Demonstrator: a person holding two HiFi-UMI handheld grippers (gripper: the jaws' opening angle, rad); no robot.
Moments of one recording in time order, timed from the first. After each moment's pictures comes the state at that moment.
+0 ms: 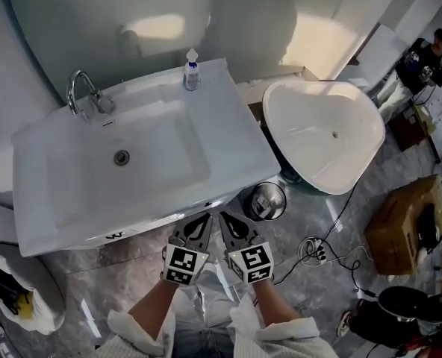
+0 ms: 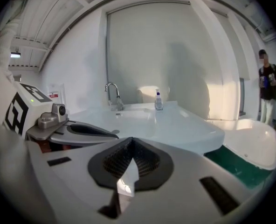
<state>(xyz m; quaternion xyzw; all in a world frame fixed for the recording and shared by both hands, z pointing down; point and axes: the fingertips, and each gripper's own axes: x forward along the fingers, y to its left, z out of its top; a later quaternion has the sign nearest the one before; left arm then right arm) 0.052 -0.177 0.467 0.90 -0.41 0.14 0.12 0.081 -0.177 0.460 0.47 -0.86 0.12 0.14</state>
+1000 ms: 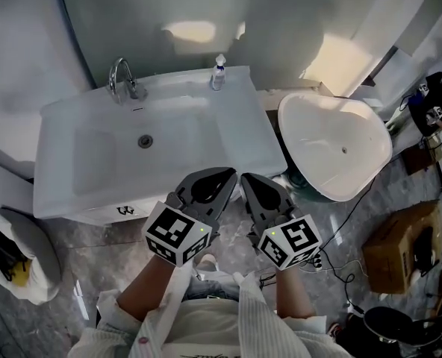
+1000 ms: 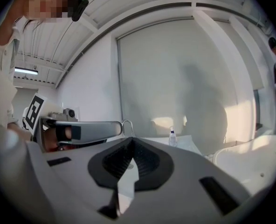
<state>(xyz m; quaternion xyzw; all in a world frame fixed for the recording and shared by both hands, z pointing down) 0.047 -0.179 0.223 0.92 -0.38 -0.03 0.09 0.072 -0.181 0.246 0.41 -0.91 0.07 0.04</state>
